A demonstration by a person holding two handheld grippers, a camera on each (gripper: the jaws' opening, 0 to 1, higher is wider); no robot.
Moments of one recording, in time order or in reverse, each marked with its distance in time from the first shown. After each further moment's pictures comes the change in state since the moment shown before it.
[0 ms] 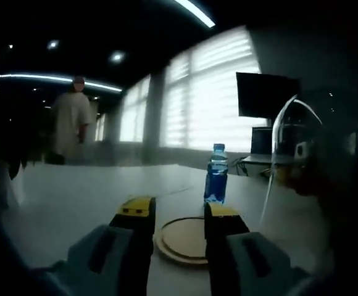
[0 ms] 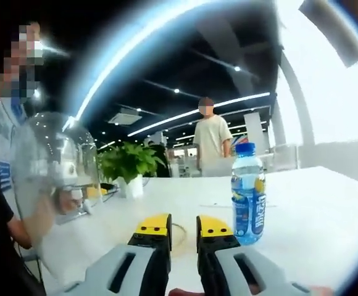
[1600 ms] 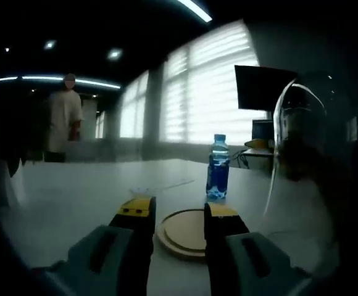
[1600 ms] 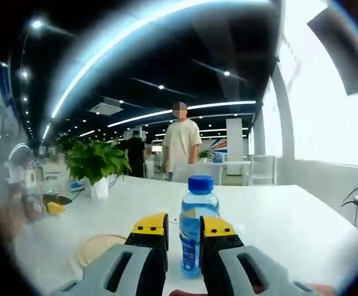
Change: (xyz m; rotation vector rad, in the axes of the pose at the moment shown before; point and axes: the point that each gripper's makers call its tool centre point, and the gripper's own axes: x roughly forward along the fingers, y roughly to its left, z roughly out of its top) left arm 0.002 0.007 -0.019 0.009 0.044 0.015; right arm 0.041 -0.075 0.057 -0.100 0.017 -0.155
